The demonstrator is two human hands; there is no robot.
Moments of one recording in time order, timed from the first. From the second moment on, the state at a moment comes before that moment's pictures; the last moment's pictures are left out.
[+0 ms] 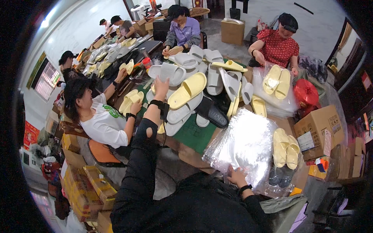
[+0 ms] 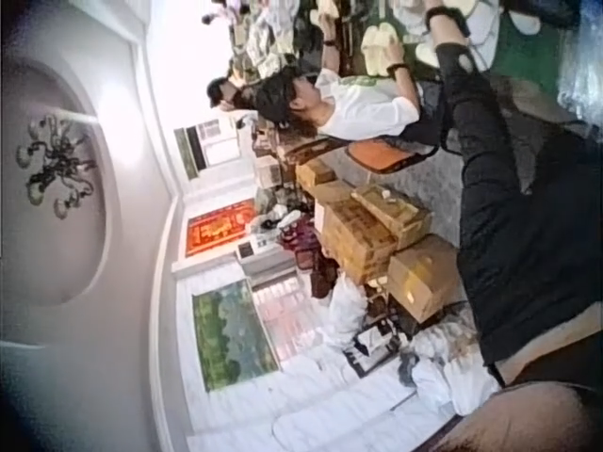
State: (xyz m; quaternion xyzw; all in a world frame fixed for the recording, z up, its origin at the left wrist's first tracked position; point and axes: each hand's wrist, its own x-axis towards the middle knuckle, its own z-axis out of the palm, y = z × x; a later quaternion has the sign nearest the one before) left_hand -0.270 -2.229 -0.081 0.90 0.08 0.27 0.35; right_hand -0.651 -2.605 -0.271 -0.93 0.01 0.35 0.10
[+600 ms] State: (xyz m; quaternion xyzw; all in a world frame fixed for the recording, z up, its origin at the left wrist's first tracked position) left_hand -0.269 -2.312 -0.018 0.81 -0.01 0.36 0.46; right_hand -0.658 -2.609 -0.315 -0.94 -0.01 0.32 0.11
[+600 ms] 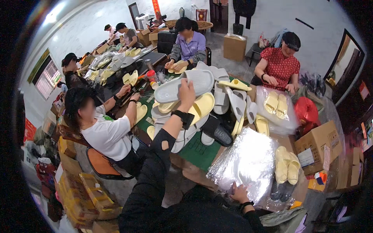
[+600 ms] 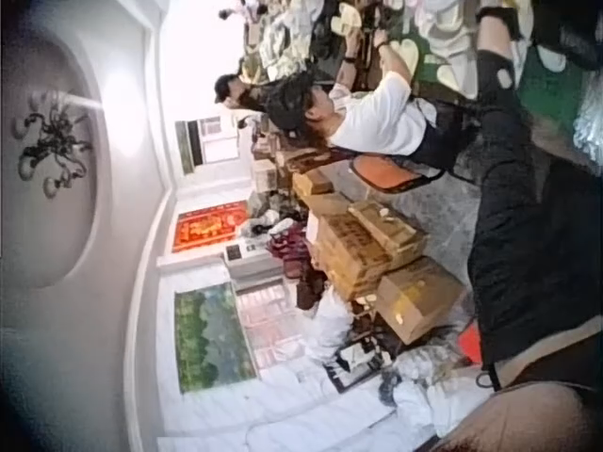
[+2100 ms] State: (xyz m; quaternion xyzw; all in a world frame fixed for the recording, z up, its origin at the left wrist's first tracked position) left_hand -0.532 -2.555 -0.241 0.77 -0.19 -0.39 0.47; right_hand -0.737 -2.689 -0.291 -0.91 0.05 0.18 0.36
